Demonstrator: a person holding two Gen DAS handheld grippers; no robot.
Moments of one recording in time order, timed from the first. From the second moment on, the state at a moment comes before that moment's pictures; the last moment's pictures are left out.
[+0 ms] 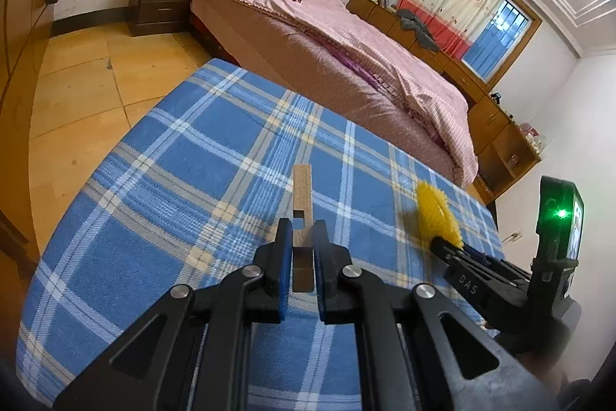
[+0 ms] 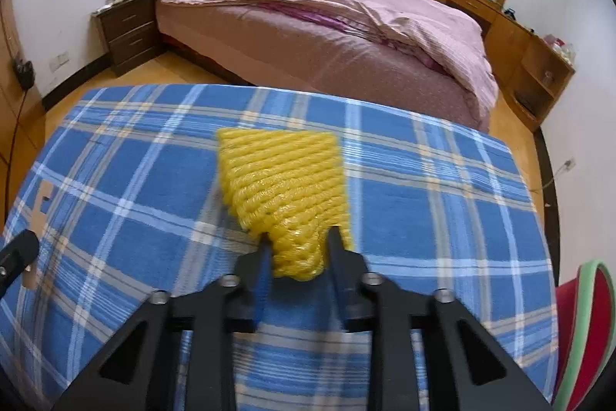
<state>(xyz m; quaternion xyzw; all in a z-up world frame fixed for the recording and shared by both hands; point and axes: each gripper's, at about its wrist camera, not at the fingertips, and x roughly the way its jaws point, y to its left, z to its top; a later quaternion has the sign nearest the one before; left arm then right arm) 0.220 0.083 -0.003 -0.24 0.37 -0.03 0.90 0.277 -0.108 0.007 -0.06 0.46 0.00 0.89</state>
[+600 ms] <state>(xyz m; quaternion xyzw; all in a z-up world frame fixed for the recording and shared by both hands) 0.206 0.052 0.014 -0.23 0.35 -0.11 0.90 0.127 -0.223 0.049 0.13 0.41 -0.04 0.90</state>
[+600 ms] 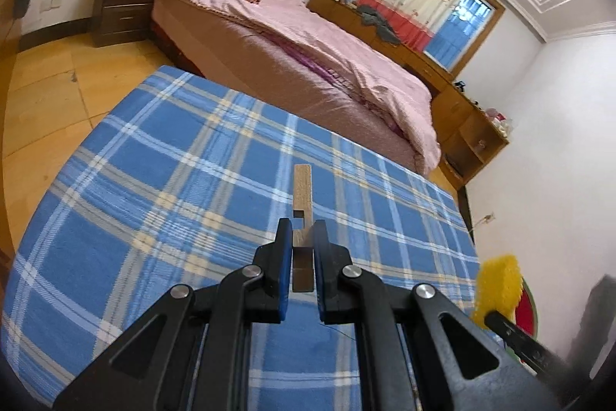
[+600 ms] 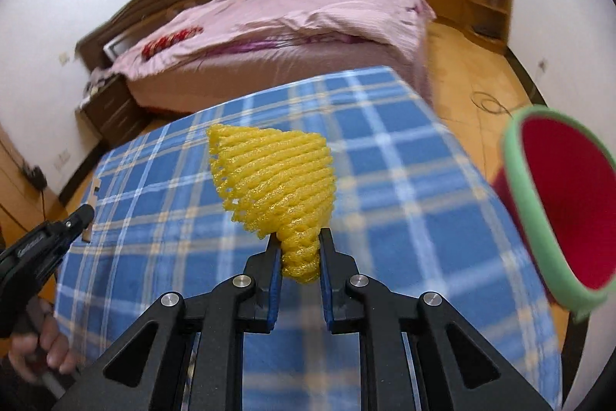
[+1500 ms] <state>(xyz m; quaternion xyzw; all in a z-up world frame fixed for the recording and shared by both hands) 0.161 -0.072 0.073 -0.16 0.36 -0.25 0.88 0.004 -0.382 0.066 0.24 0.31 -0.15 0.91</state>
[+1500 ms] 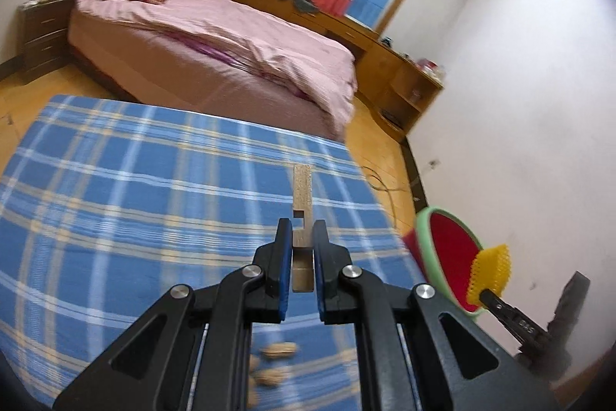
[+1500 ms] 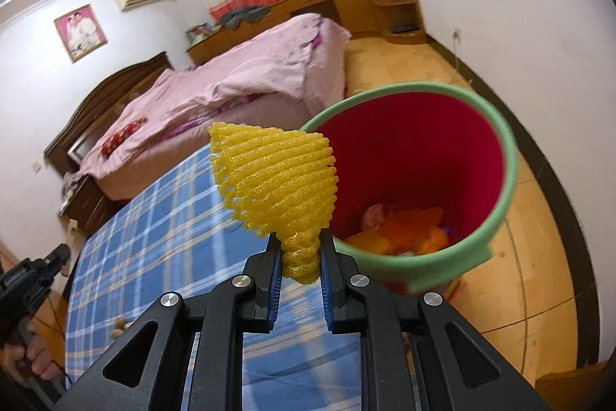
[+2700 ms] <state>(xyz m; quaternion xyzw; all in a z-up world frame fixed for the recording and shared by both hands) 0.158 -0.343 0.036 -0.05 0.43 -0.40 0.81 -0.014 -0.480 0.027 0.30 0.30 -0.17 0.89</state>
